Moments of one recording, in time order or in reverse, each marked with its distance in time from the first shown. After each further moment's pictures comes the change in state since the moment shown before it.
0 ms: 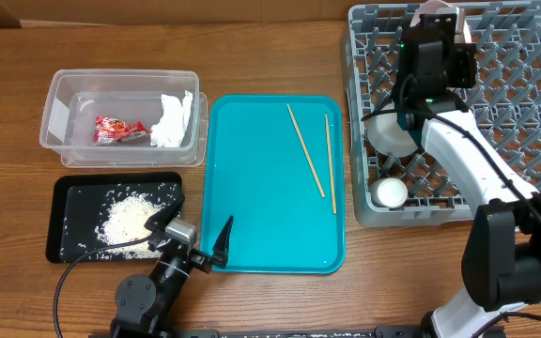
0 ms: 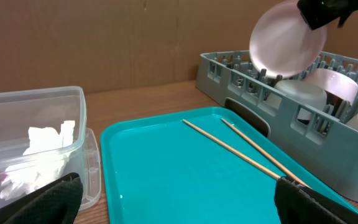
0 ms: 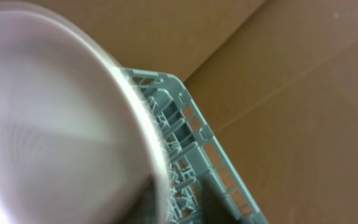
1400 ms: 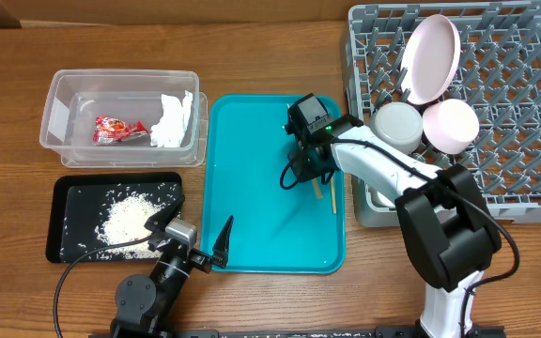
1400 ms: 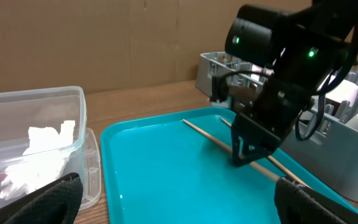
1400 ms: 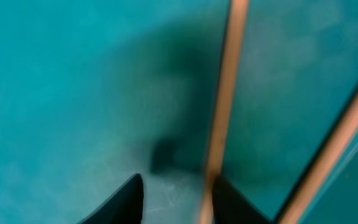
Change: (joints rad) left arm 0.000 0.000 0.000 0.000 0.000 0.000; right arm 0.365 0.209 0.042 -0.685 -1.024 0.388
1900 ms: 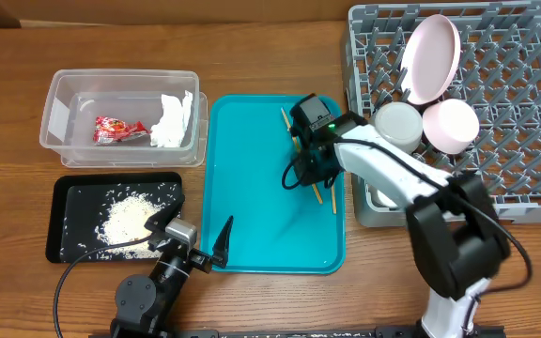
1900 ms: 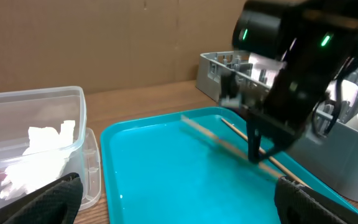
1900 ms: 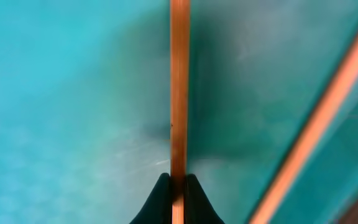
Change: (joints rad) left arm 0.000 0.000 0.000 0.000 0.000 0.000; right arm 0.001 -0.069 0.013 -0.109 -0.020 0.066
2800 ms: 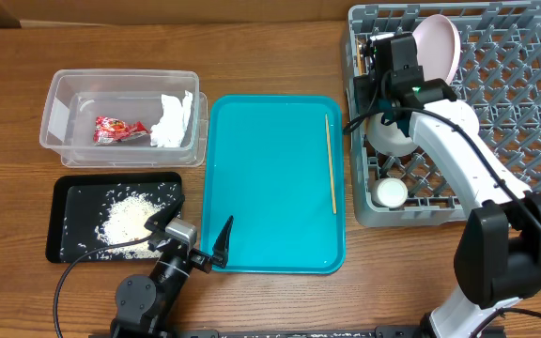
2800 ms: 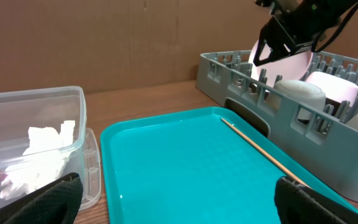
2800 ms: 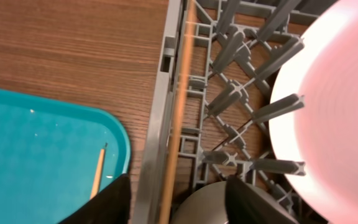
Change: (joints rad) left arm 0.000 0.000 0.000 0.000 0.000 0.000; right arm -0.299 -0.116 0.078 0.245 0.182 -0.153
